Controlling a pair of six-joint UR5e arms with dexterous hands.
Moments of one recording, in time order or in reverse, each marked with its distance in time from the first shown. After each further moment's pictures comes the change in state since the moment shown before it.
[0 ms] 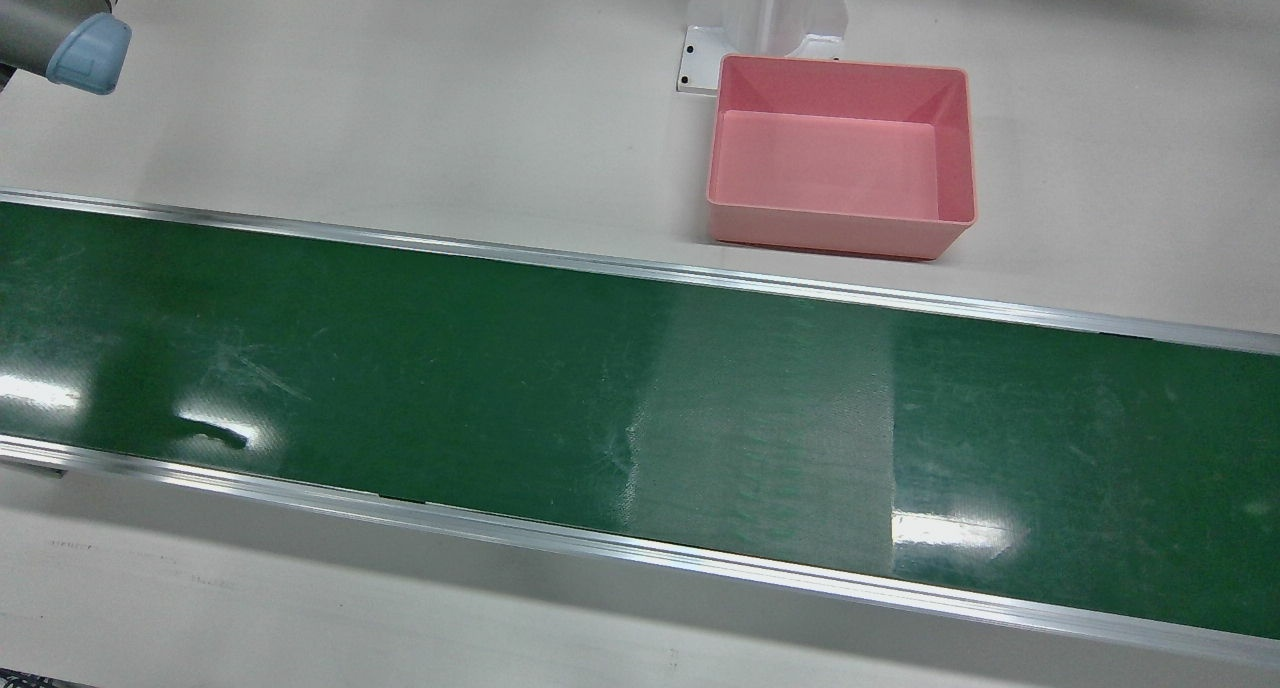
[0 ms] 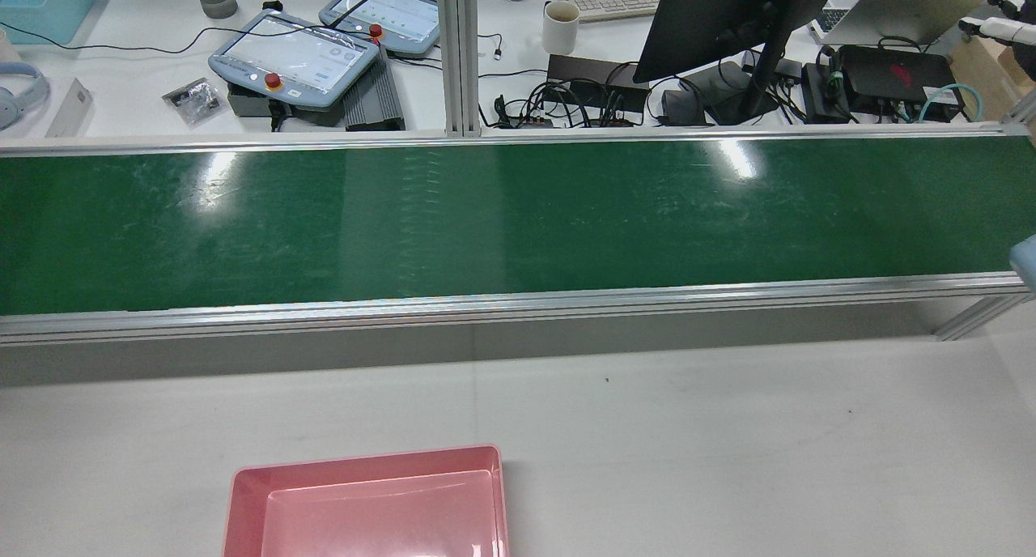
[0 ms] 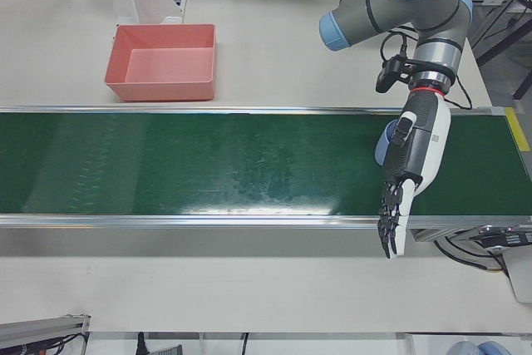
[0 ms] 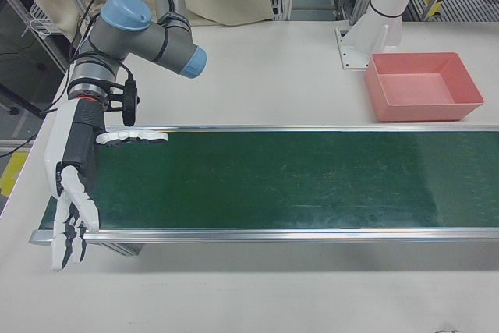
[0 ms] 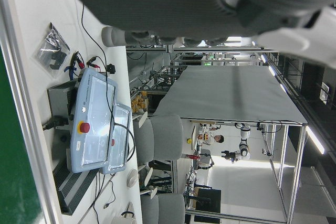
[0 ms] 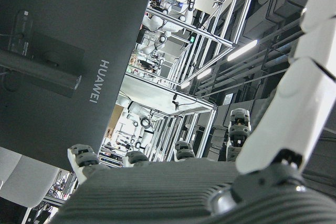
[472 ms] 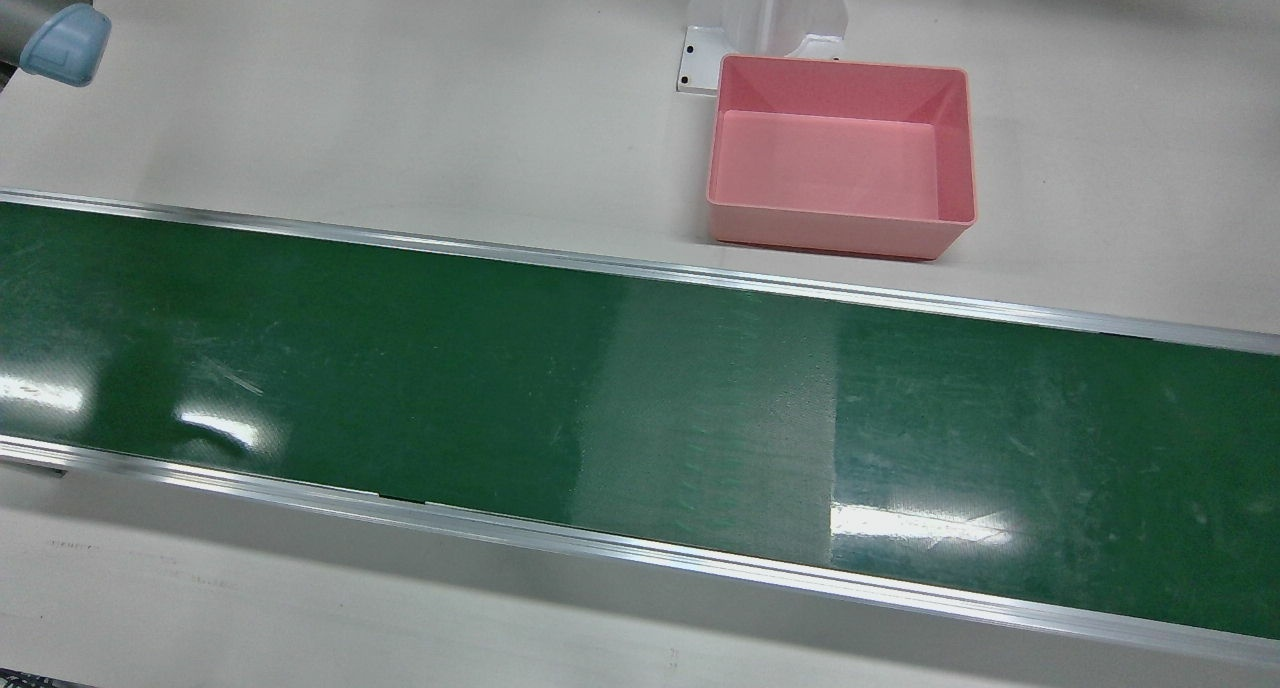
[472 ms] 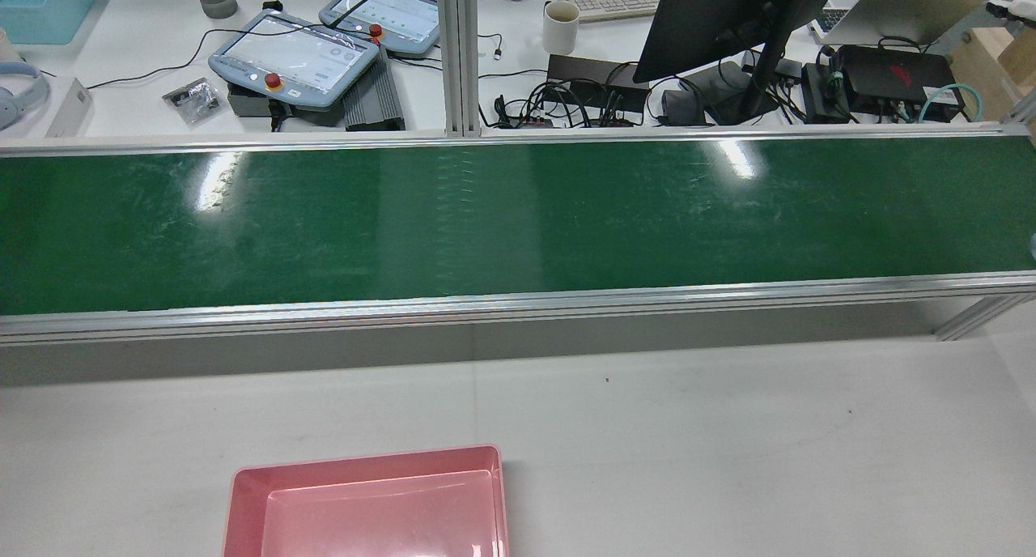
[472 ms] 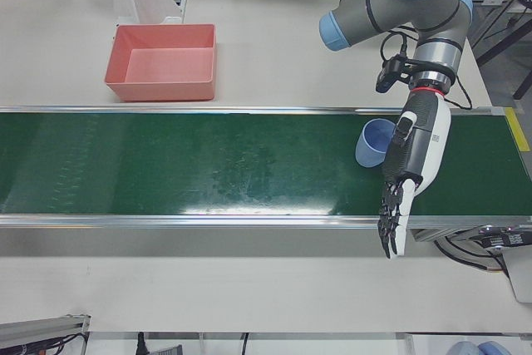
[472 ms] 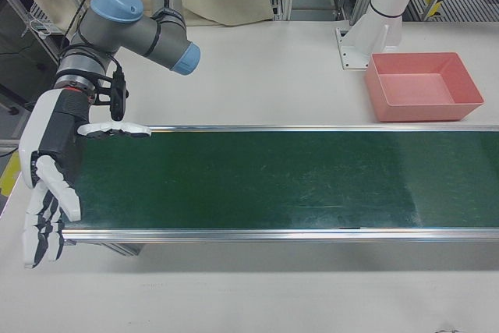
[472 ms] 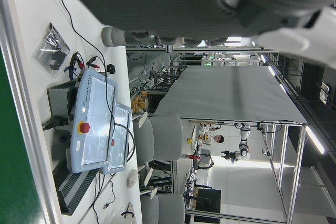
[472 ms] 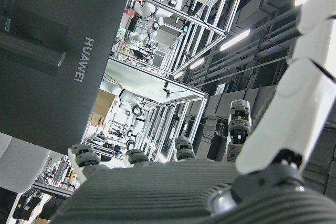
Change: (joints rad) left arm 0.000 0.000 0.000 0.000 0.000 0.000; right arm 0.047 0.002 0.005 0.002 -0.002 0.002
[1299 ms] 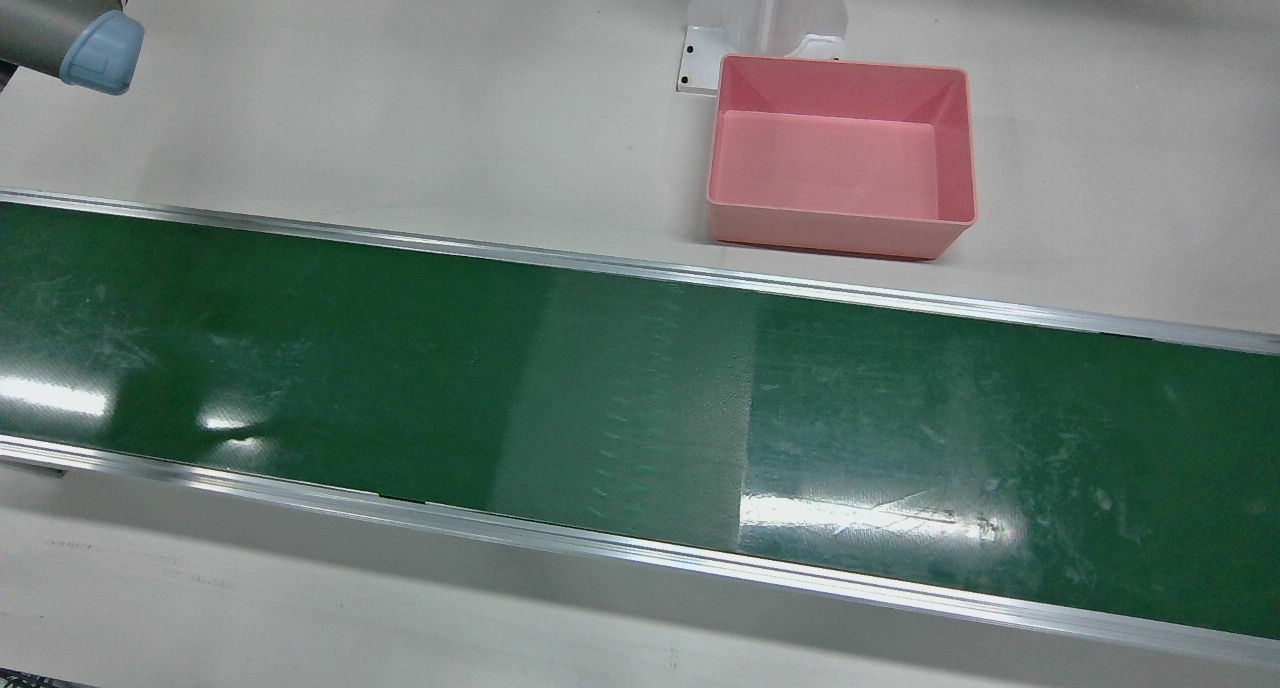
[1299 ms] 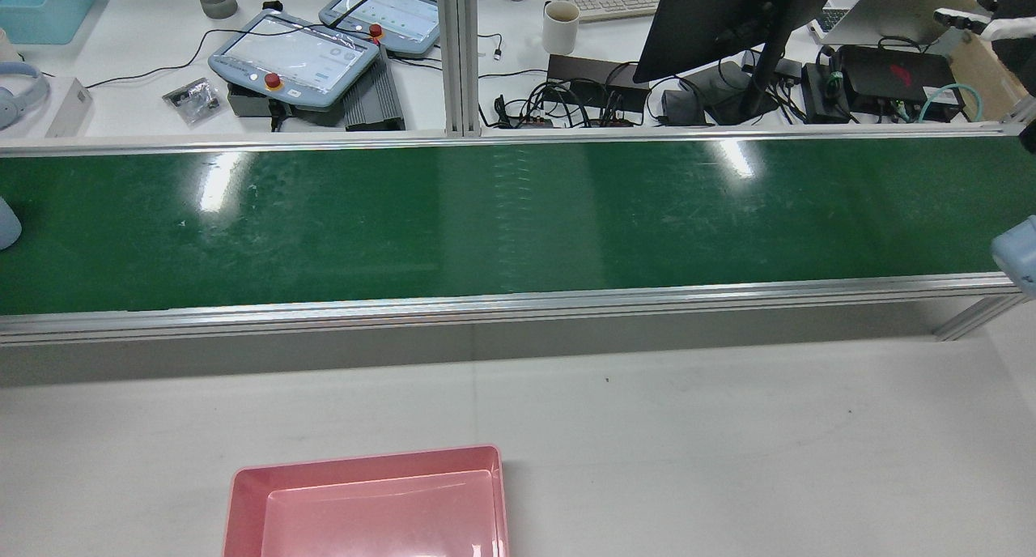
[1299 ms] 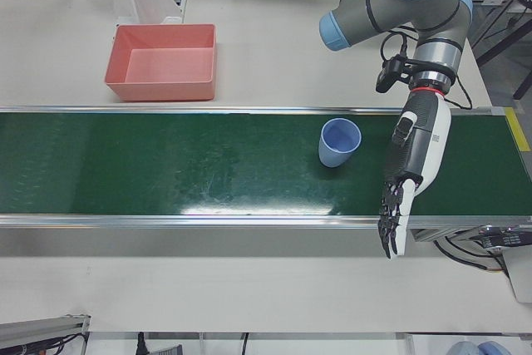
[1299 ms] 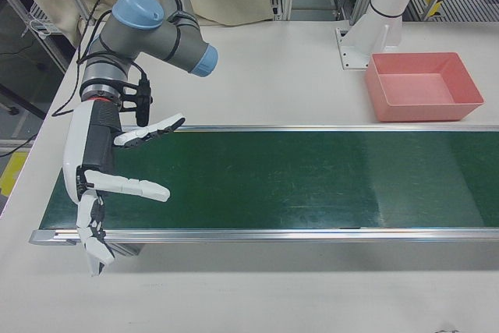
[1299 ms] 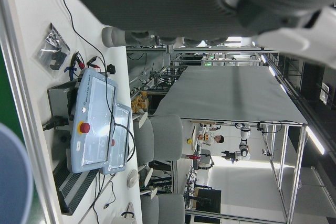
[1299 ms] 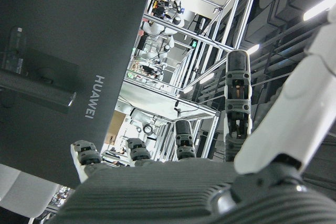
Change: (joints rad) left arm 0.000 0.000 0.000 0.001 0.000 0.000; right arm -0.070 0.027 0.030 -0.064 0.003 0.005
